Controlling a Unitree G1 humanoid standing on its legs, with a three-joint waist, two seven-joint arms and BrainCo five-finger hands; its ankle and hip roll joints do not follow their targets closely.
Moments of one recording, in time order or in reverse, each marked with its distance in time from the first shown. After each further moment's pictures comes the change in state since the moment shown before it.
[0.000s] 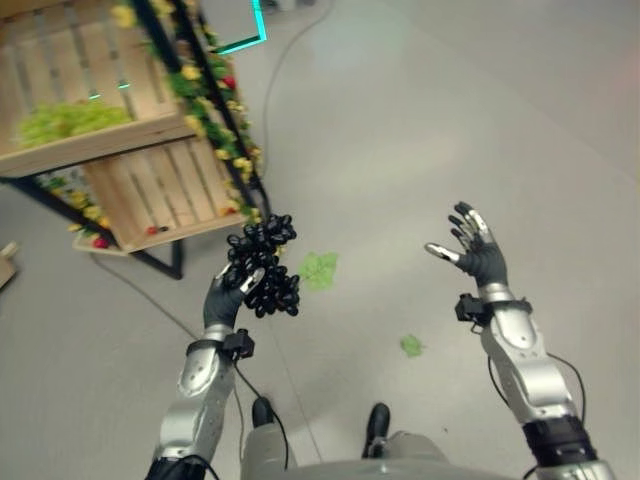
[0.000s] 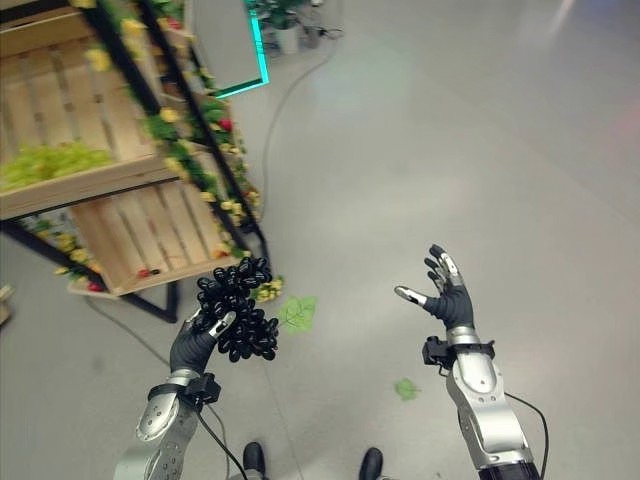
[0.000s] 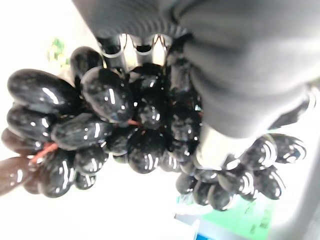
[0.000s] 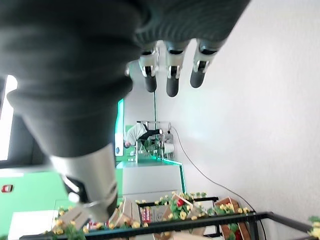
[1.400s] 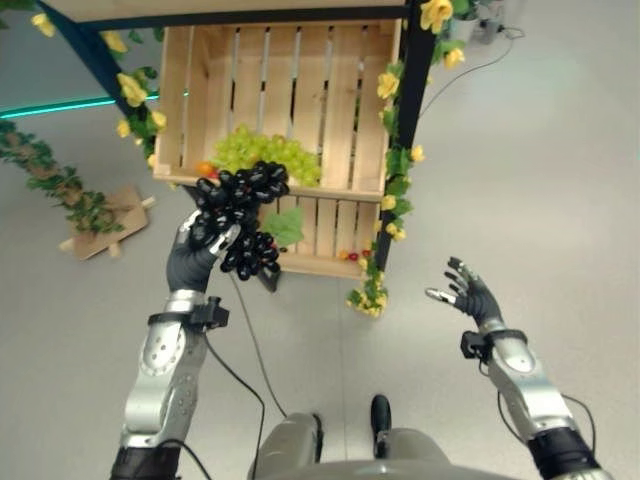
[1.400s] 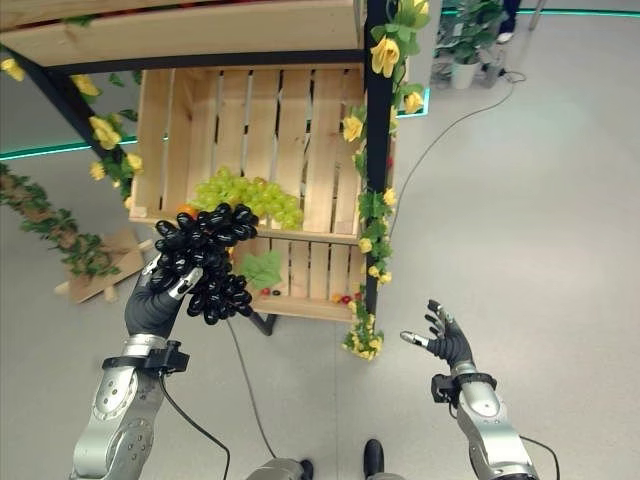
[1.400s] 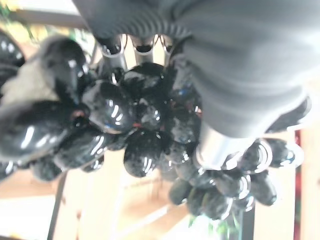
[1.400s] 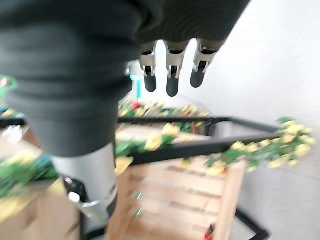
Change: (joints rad) left arm -0.123 0.123 0.113 -0.226 -0.050 -0.009 -0.052; right arm 0.006 0.006 0.053 0.369 0.012 0.052 0.105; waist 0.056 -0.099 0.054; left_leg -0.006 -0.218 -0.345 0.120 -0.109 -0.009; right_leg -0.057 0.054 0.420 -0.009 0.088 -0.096
